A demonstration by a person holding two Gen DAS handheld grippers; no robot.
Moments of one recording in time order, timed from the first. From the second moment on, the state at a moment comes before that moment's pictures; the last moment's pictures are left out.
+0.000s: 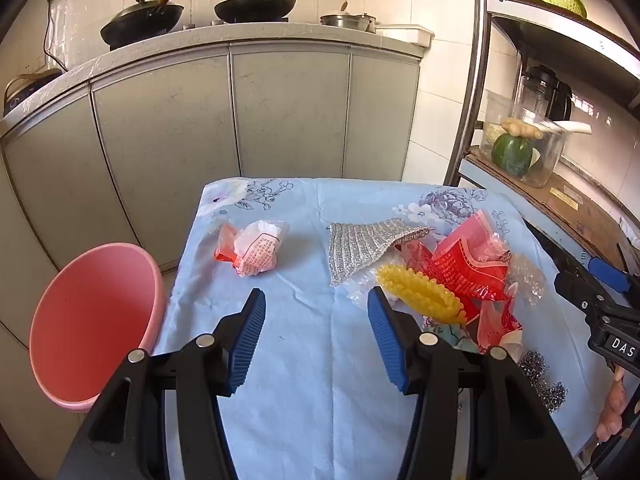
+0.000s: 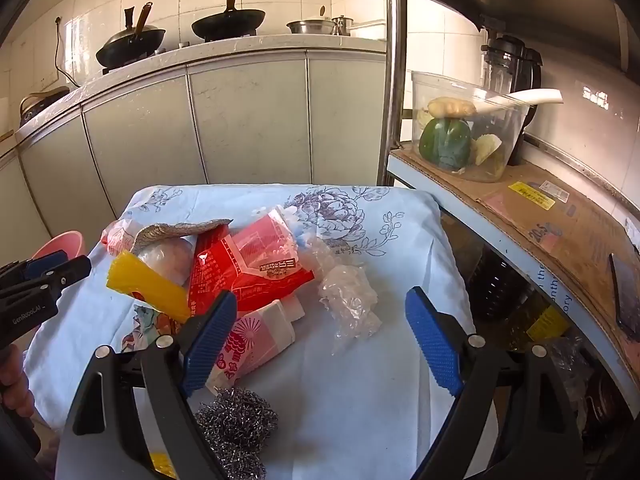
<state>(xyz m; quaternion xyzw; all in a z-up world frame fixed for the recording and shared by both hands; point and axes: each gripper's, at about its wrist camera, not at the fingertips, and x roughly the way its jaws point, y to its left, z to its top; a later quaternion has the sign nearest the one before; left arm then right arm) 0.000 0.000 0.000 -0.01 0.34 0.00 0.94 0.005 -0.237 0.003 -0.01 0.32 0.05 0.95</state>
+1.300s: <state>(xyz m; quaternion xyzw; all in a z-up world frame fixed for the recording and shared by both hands) -0.006 0.006 0.009 -0.02 0.33 0.00 0.94 0.001 -0.232 0.004 -0.01 0.32 0.05 0.95</state>
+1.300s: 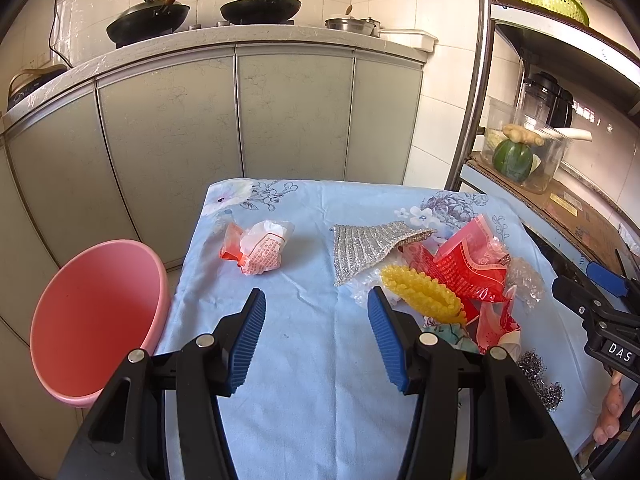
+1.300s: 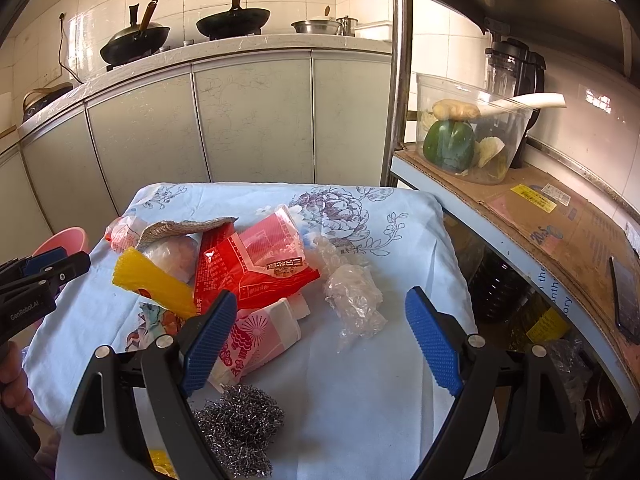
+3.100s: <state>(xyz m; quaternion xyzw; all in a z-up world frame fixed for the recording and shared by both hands) 0.010 0.025 -0.005 -0.05 0.34 0.00 0.94 0.009 -0.262 -0.013 0.01 0.33 0.04 0.94</state>
